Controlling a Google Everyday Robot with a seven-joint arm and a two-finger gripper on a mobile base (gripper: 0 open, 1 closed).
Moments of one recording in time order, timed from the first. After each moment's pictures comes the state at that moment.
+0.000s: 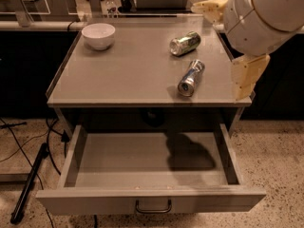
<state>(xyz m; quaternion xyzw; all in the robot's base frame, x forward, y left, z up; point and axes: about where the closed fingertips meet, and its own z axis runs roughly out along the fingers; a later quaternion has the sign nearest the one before) 0.488 -0.135 1.012 -0.81 0.50 -0.20 0.24</state>
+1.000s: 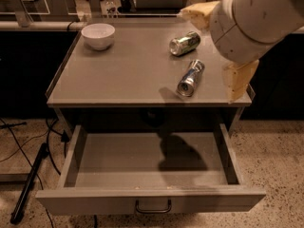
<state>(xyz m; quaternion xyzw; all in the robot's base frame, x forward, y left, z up) 0.489 -0.121 1.007 -0.82 0.46 -0.25 0.23</state>
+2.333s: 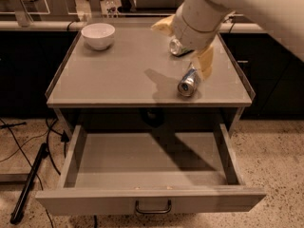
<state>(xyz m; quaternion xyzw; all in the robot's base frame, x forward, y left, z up) 0.612 -0.090 0.940 -0.89 0.37 -0.22 0.17</state>
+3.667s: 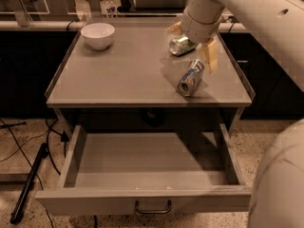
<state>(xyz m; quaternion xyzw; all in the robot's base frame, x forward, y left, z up) 0.686 -0.134 0.896 -0.89 0.42 -0.15 0.11</state>
